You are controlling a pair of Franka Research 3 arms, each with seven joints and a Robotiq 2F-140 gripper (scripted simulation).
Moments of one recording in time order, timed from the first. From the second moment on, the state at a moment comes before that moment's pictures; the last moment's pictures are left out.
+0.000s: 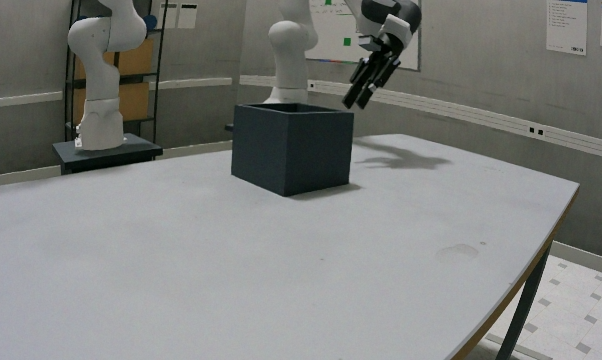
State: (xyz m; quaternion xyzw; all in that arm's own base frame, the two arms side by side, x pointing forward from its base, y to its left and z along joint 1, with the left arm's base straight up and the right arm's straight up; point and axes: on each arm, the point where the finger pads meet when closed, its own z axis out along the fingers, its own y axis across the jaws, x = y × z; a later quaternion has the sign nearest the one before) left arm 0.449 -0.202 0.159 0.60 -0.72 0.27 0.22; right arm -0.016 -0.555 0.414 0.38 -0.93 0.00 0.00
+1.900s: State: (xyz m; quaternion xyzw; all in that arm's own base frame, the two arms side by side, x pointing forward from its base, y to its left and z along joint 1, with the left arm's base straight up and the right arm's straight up) left arm 0.453 -0.194 0.230 0.70 -0.71 0.00 0.00; right arm -0.016 -0.555 0.414 0.38 -0.93 0.00 0.00
